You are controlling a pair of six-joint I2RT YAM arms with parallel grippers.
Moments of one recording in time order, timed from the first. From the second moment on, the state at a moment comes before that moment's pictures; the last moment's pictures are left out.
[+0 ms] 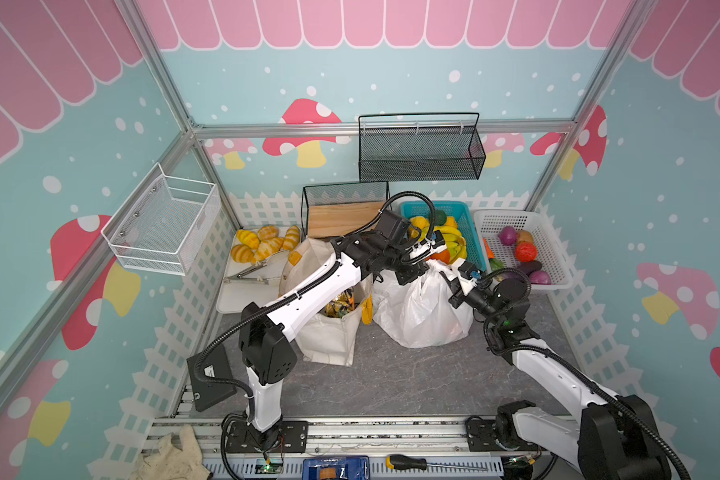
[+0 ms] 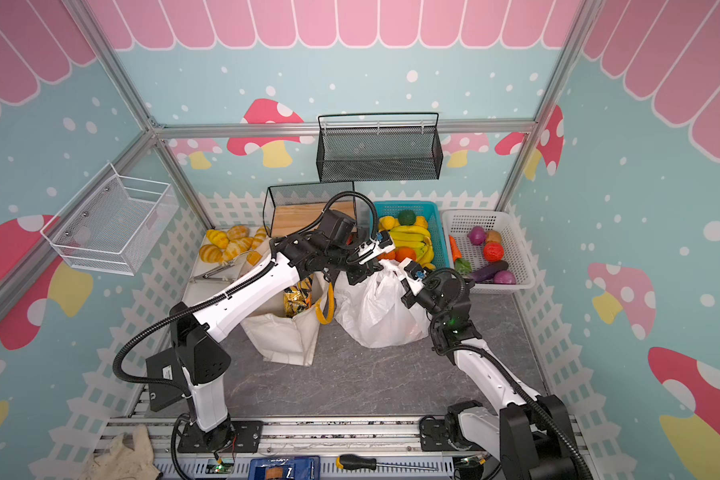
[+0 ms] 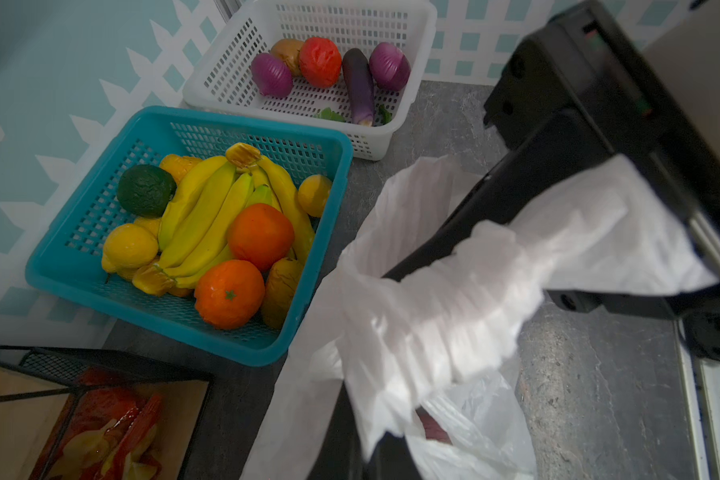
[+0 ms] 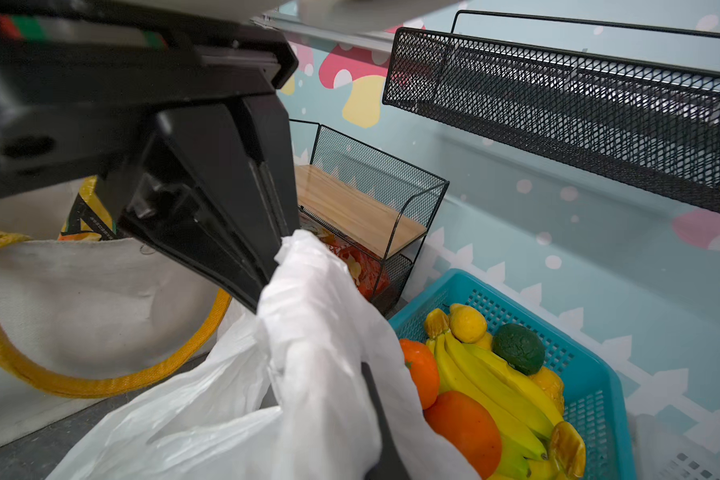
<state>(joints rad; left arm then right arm) -0.74 1.90 1.92 -0.73 0.36 0.40 0.23 1.12 0.53 0.61 -0.48 -0.28</state>
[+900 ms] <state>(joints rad) -0.82 1.75 1.68 -0.49 0.32 0.02 0.21 1.01 0.50 0.47 -0.51 -0.27</state>
